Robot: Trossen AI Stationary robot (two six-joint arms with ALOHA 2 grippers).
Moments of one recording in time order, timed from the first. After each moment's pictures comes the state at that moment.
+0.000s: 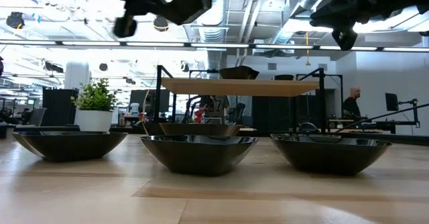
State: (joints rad) left arm 0.04 1.10 0.88 -0.29 -0.02 -0.92; right arm -0.26 0.51 0.50 -0.20 -0.13 0.39
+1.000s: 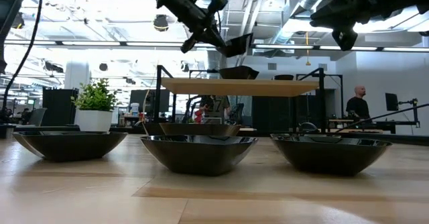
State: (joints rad) left arm 0.51 1.78 1.68 -0.55 0.22 -0.48; right arm -0.26 0.51 0.50 -0.21 -0.13 0.39
